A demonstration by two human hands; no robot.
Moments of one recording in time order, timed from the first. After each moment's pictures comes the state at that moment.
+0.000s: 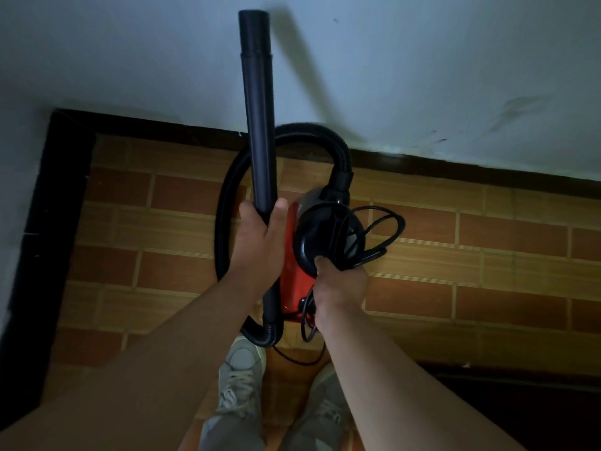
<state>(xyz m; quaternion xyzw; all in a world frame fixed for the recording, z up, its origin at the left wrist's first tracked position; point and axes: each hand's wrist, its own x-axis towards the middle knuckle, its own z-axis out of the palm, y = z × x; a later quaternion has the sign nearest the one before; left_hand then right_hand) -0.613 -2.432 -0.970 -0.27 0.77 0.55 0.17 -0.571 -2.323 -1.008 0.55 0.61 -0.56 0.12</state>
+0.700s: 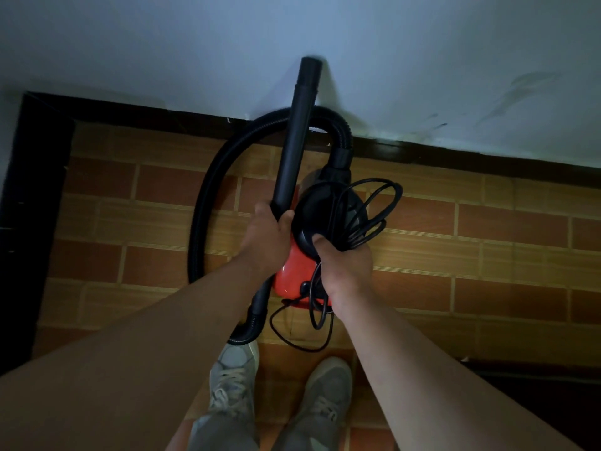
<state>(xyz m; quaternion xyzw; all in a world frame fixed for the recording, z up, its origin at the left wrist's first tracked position) -0.620 -2.416 -1.033 -0.22 0.82 0.46 0.26 -0.581 -2.297 -1.012 0.42 0.68 -0.58 0.15</state>
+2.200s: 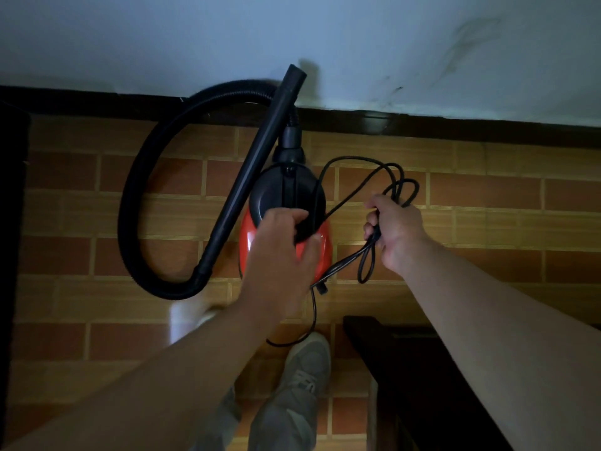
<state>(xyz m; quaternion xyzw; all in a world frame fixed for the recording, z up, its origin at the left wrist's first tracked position) -0.542 -2.335 -0.982 -0.05 0.89 0.43 0.16 -0.596 -2.151 -1.001 0.52 0.60 -0.58 0.19</state>
